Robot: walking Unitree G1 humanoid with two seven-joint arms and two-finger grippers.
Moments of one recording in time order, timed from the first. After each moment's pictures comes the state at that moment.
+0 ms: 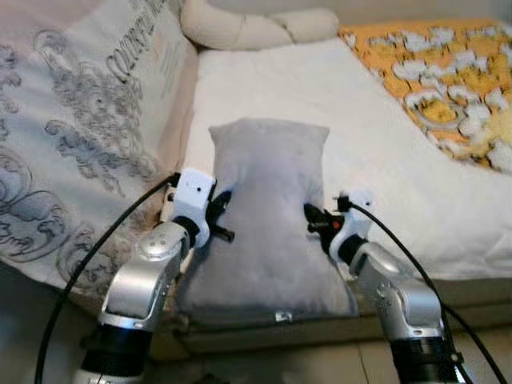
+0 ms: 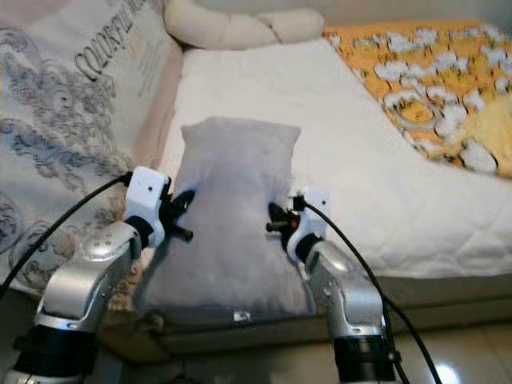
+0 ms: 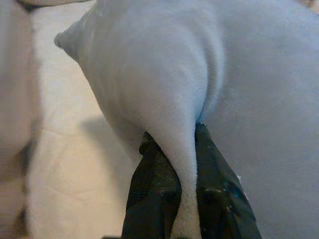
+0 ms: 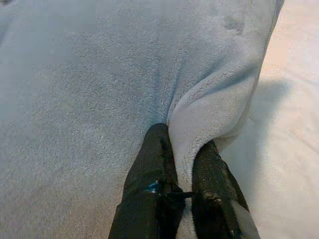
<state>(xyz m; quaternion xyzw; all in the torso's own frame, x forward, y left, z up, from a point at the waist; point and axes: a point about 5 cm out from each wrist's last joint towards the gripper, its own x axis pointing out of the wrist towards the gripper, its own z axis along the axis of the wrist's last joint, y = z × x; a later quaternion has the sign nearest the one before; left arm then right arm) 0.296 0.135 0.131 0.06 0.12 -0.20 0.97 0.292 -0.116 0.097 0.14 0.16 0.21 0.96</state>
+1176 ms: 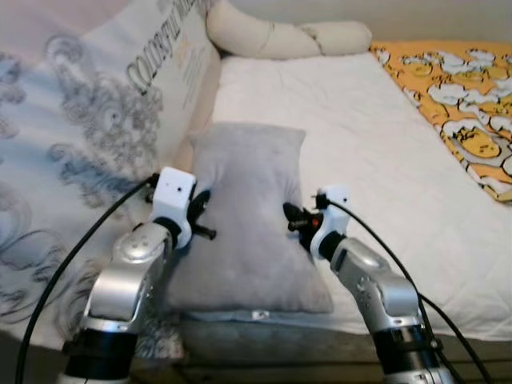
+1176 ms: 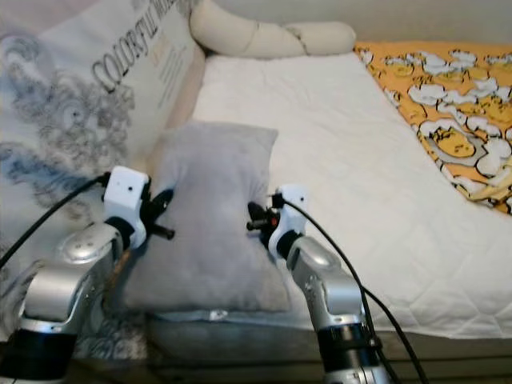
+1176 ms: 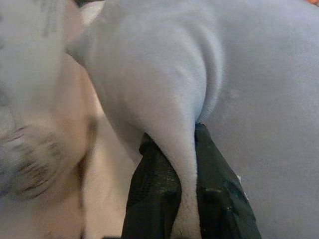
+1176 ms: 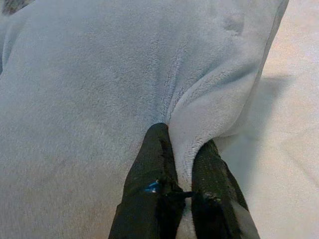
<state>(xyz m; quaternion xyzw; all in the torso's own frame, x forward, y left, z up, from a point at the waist) 0.295 0.150 0.131 0.07 0.13 -0.16 0.98 0.299 -0.101 0.093 0.15 0.16 0.23 0.95</state>
